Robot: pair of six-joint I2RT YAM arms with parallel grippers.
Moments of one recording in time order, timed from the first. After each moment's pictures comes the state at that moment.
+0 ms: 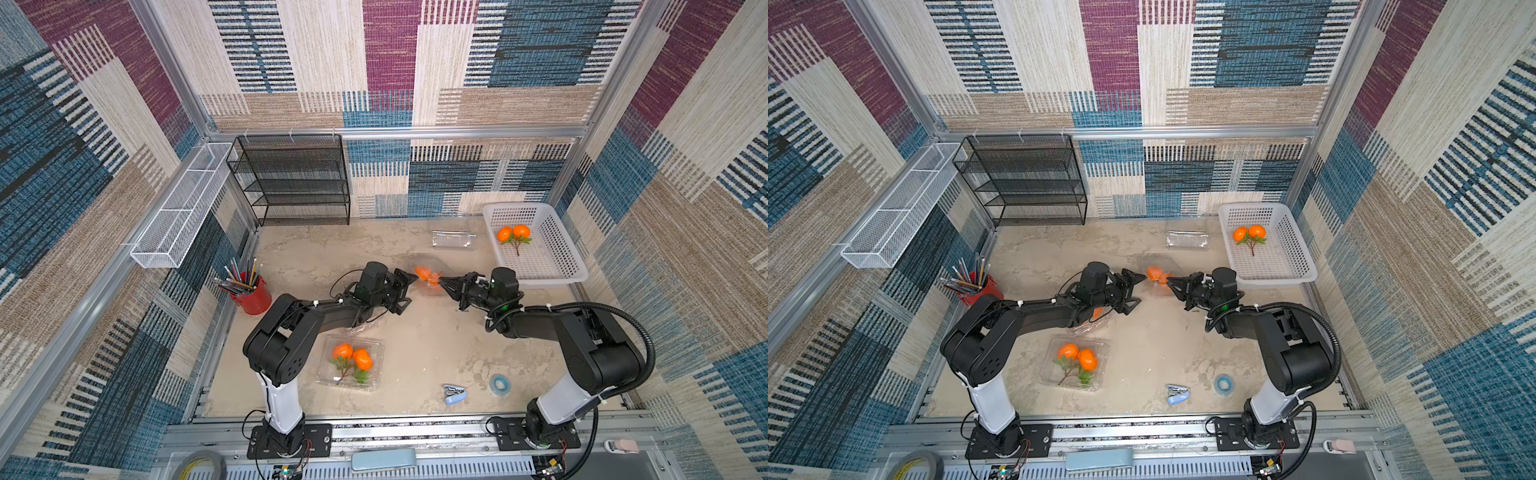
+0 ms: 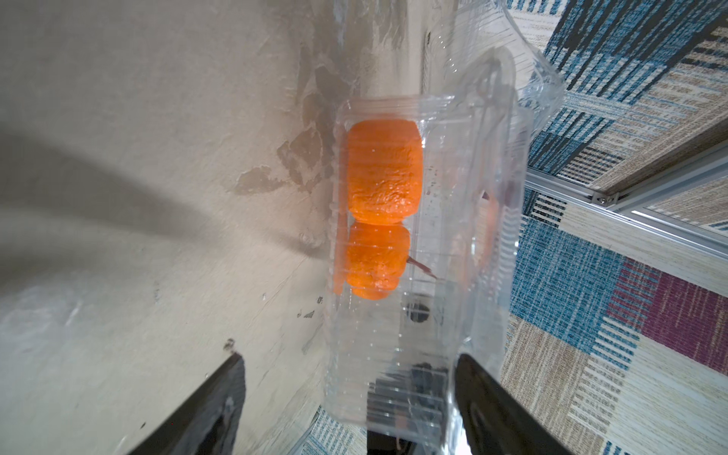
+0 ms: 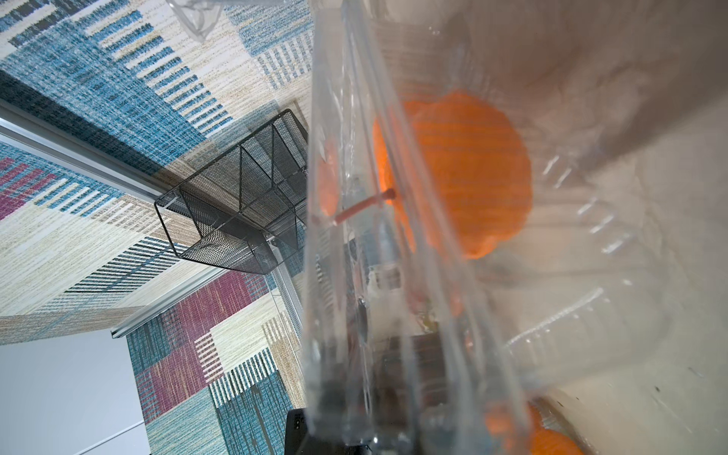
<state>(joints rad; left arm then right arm) -0.59 1.85 0.96 0.38 0.36 -1.62 0.24 1.64 0.59 0.77 -0.67 1.87</state>
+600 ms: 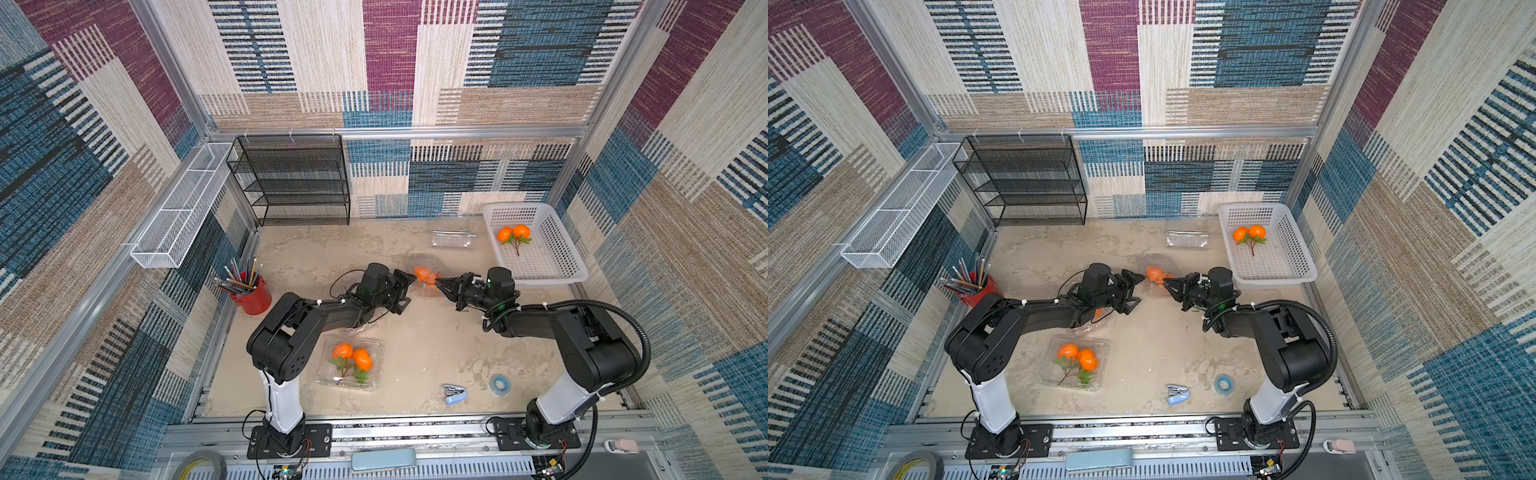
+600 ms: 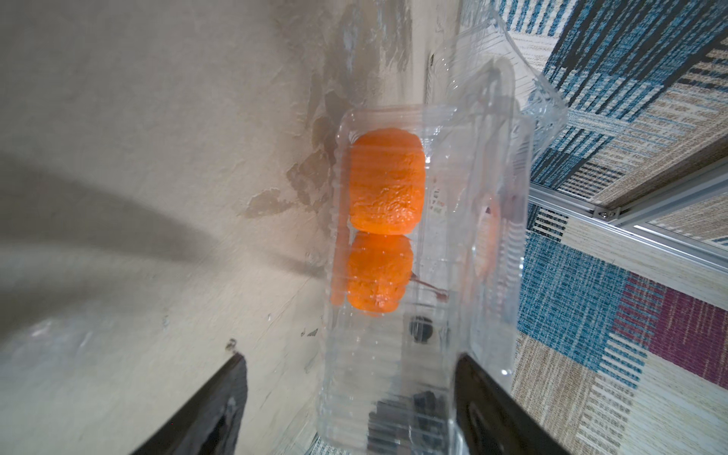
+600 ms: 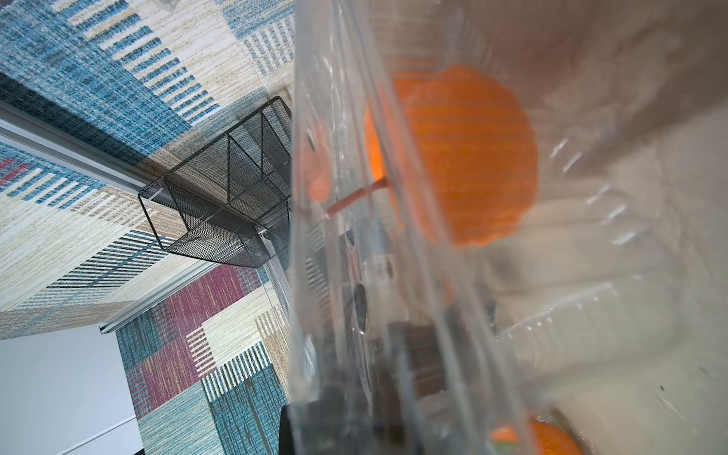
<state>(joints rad) -0.60 1.87 0.96 0.40 0.32 -1.62 0.27 1.67 0.61 0.78 -0.68 1.88</state>
